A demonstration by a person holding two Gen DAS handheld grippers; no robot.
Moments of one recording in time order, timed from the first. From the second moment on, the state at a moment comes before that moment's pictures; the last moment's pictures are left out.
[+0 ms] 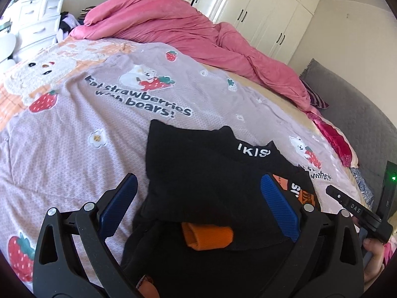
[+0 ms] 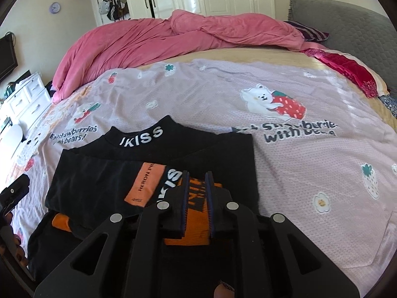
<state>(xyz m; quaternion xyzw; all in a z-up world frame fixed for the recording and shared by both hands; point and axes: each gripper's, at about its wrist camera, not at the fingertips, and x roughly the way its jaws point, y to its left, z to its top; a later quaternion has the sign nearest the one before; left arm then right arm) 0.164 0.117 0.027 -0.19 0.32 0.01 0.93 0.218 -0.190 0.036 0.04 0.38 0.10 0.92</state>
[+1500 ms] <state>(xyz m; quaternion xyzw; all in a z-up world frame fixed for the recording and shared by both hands) 0.210 0.072 -0.034 -0.08 0.44 -0.04 0.89 0.214 -0.129 -0.033 -0.06 0.45 0.12 0.88</state>
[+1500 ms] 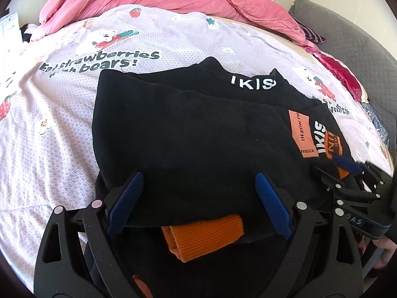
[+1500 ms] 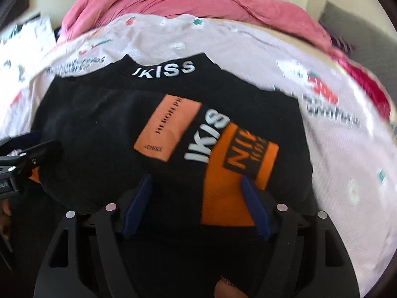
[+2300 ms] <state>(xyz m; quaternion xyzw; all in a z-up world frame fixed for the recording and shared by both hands) 0.187 0.079 -0.013 -0.09 0.41 -0.02 0.91 0.175 -0.162 0.004 0.04 0.42 0.13 0.90</state>
